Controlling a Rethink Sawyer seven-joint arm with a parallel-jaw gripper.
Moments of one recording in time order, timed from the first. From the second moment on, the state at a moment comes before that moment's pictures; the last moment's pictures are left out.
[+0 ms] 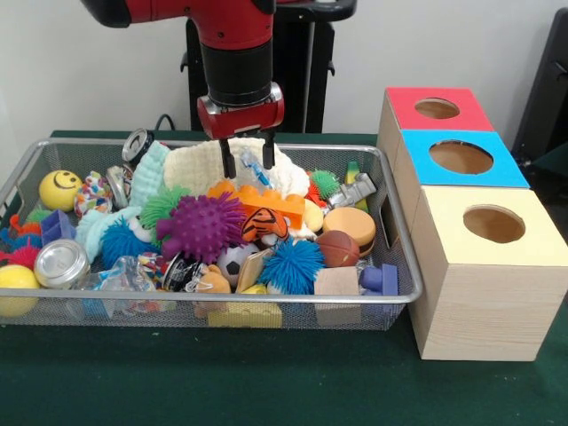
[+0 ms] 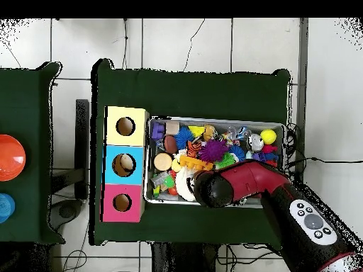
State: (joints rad) arm -0.82 -0.63 0.65 1.89 -0.81 0.66 1.73
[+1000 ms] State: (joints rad) arm -0.78 -0.64 0.64 1.89 -0.82 0.66 1.73
